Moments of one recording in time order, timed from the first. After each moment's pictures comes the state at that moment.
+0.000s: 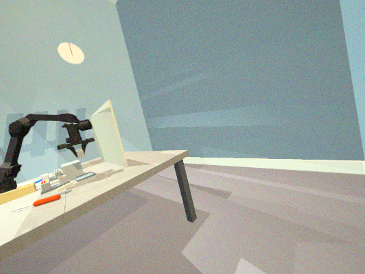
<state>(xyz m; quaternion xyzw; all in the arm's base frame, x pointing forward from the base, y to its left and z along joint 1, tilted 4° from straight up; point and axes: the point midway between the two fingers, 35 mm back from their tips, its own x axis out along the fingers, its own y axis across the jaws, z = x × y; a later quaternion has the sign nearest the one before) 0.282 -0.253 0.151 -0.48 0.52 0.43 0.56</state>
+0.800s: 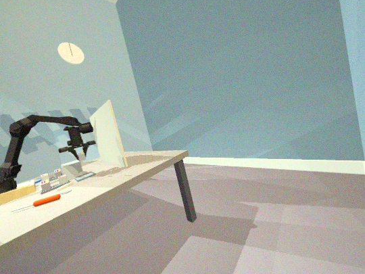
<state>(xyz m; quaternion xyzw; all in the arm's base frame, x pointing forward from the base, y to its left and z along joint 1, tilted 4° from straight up) 0.285 -0.255 0.131 -0.48 0.52 0.43 0.56</state>
